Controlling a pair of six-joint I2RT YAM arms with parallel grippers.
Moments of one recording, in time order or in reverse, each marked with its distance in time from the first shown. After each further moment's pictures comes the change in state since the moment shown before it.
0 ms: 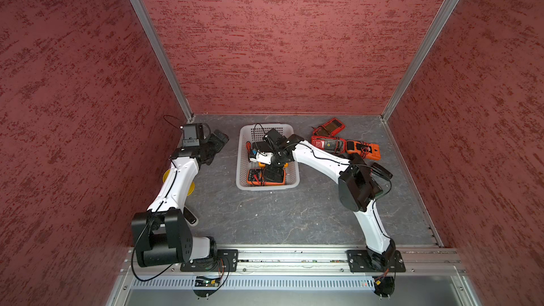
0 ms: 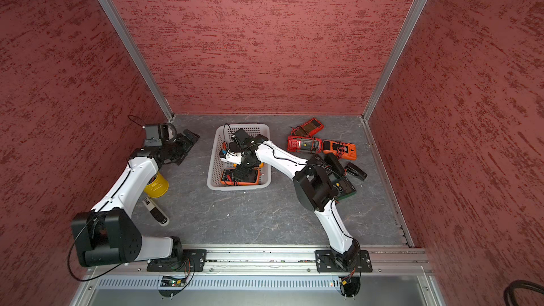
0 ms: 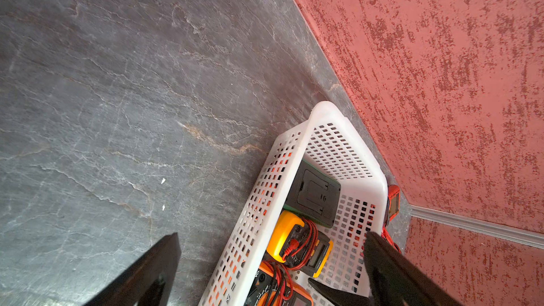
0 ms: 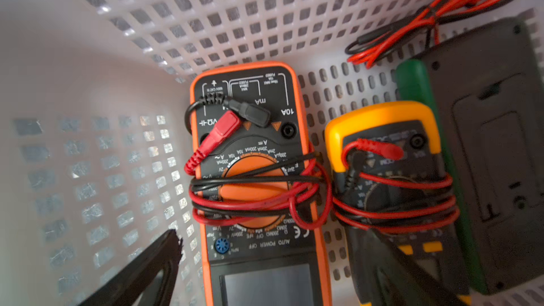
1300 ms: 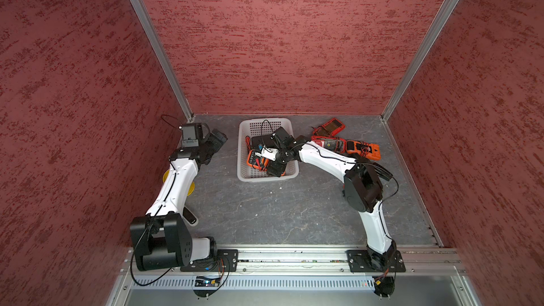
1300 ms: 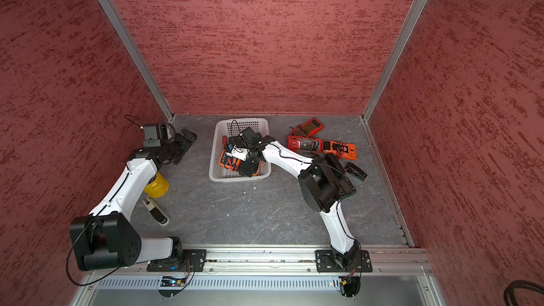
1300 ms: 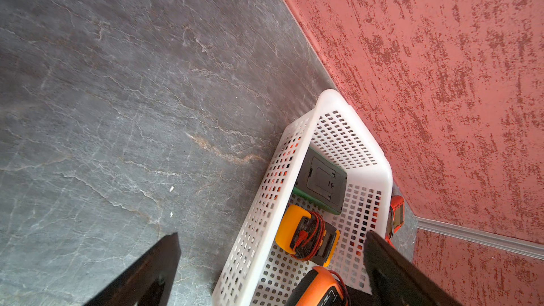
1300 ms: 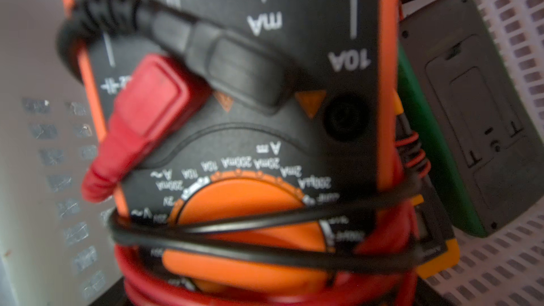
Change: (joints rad) left arm 0.000 -0.032 0.000 0.001 -0.051 0.003; right arm -0.042 -0.058 -0.143 0.156 0.034 0.010
